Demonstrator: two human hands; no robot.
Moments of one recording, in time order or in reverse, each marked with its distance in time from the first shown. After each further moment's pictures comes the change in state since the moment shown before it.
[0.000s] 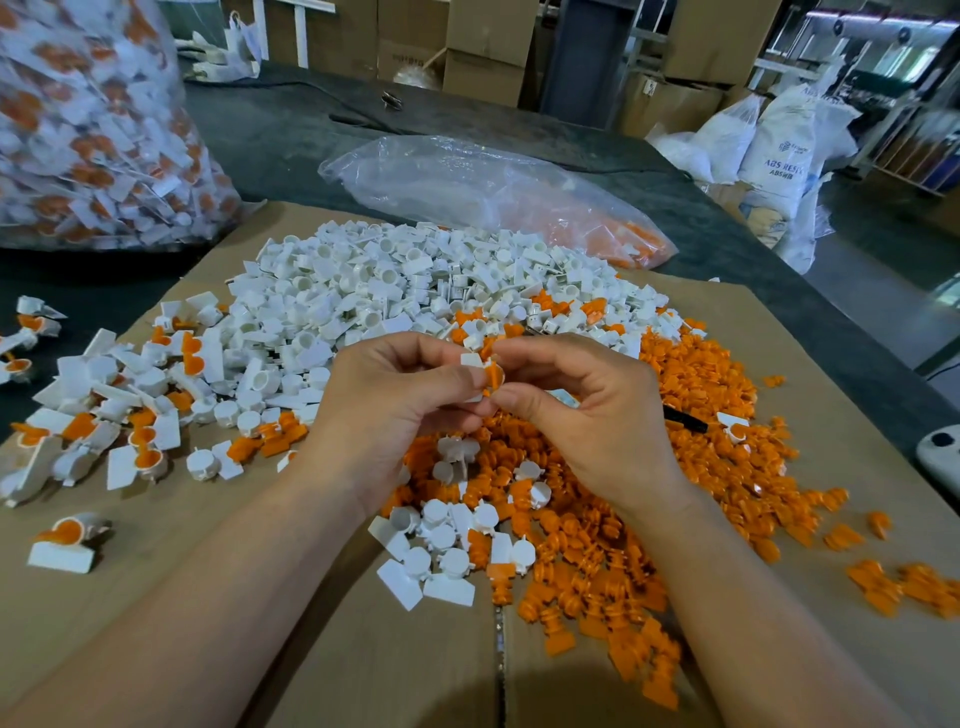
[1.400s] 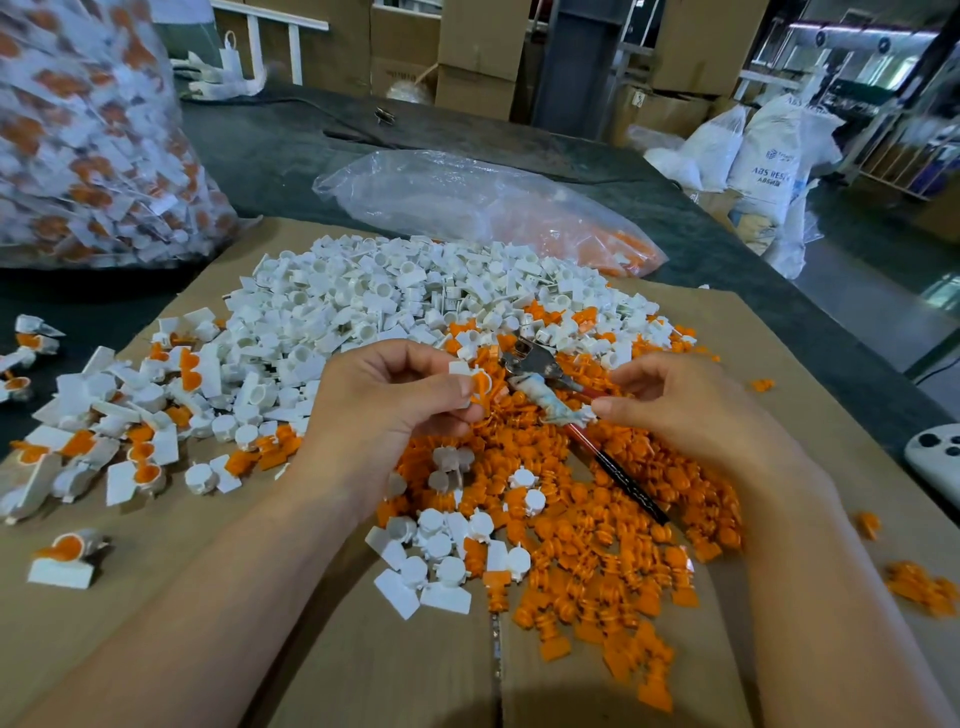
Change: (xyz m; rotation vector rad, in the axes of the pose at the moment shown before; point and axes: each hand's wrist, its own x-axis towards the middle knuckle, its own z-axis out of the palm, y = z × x) left_hand 0.002 -0.001 -0.004 0.006 0.002 0.073; right_hand 0.011 0.017 -0.075 -0.616 -0.277 0.701
